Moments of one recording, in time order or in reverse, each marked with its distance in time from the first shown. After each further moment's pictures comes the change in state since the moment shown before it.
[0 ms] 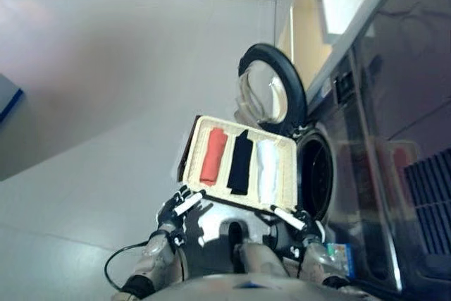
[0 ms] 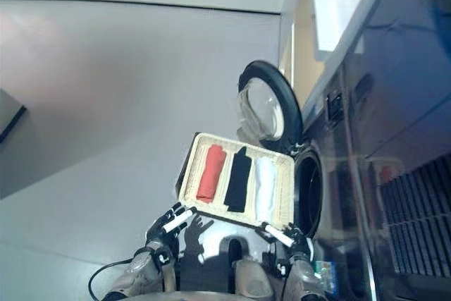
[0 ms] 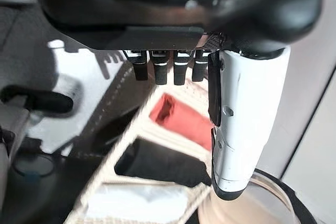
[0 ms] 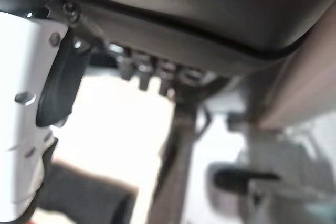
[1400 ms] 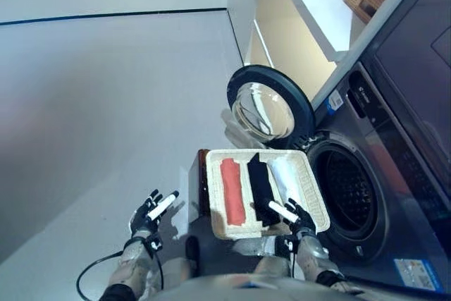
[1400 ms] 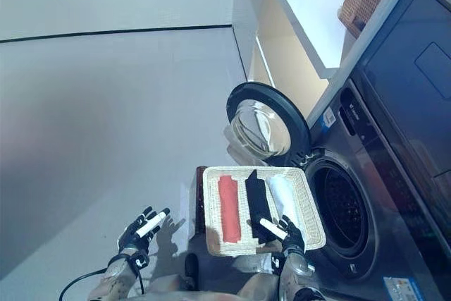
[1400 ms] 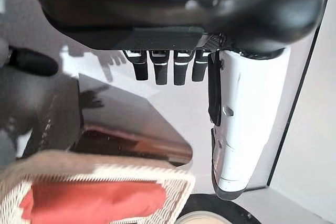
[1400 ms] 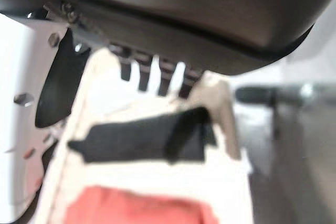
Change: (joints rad) left arm 0.050 0.149 0.090 -0.030 -0.066 -0.045 0.022; right arm -0.006 0.110 0.036 -0.051 -0.038 0.040 -0.001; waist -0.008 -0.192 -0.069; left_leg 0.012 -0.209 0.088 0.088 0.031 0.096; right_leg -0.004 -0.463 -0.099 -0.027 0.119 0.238
